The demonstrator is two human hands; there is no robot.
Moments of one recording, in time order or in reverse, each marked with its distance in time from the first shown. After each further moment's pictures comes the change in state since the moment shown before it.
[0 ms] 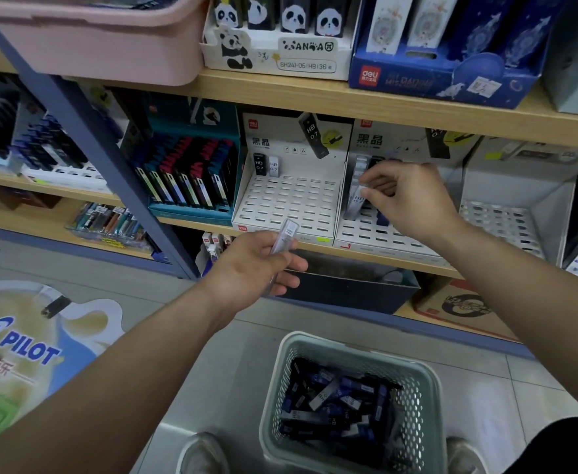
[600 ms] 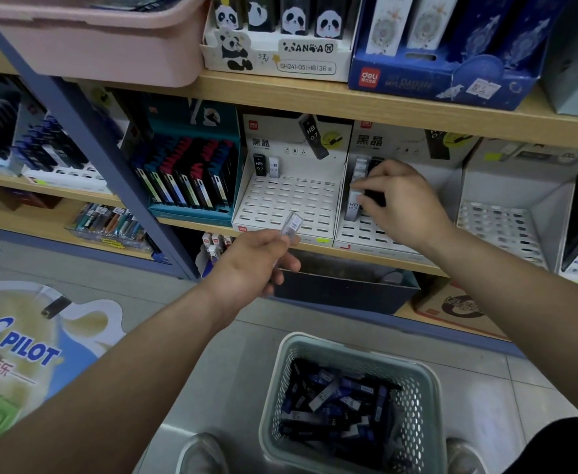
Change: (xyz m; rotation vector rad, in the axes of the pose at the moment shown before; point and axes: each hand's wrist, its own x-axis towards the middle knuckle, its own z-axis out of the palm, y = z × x) left_hand 0.008 -0.001 0.002 0.013 0.057 -0.004; right_hand -0.001 0.008 0.010 -0.248 -0.015 -0.115
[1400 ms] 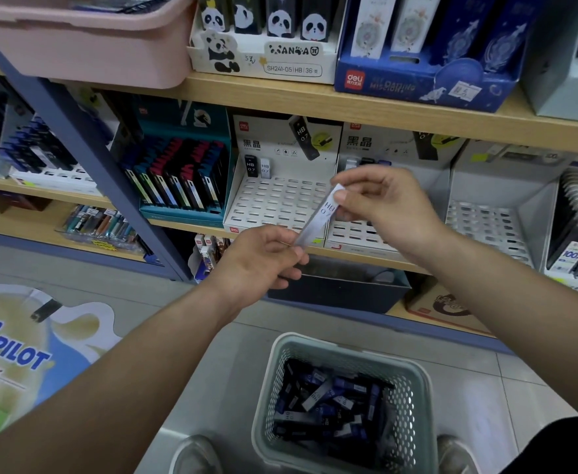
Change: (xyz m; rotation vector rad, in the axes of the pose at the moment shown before) left_hand 0.007 0.001 0.011 0.036 -0.045 0.060; right_hand -0.014 -0.045 -0.029 0.935 -0.095 0.312
